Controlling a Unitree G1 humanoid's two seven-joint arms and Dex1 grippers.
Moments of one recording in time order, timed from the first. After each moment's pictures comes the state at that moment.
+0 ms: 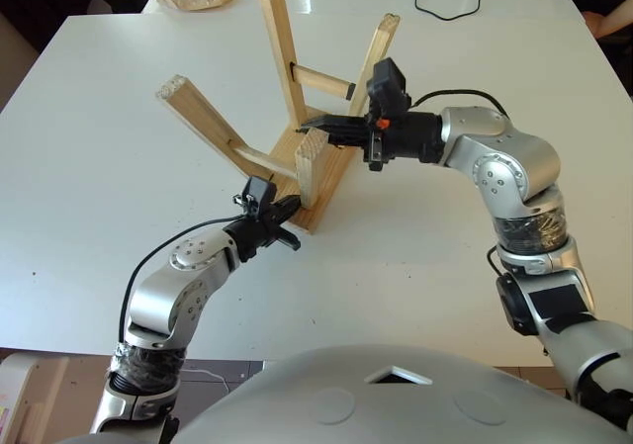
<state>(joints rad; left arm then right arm) 0.17 0.42 -0.08 -0.47 -0.49 0.70 -0.35 -0.56 -0.35 0.24 -0.21 0.59 0.80 0.96</state>
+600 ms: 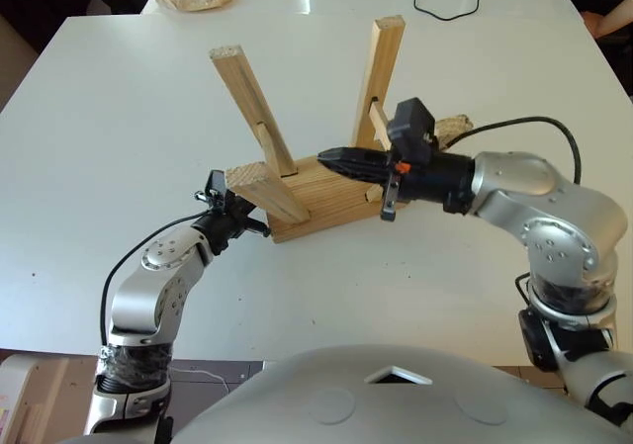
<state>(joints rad) 0.20 0.41 0.06 -0.39 -0.43 0.61 -0.34 -0.31 -0.33 0.12 -0.78 0.79 1.05 0.52</state>
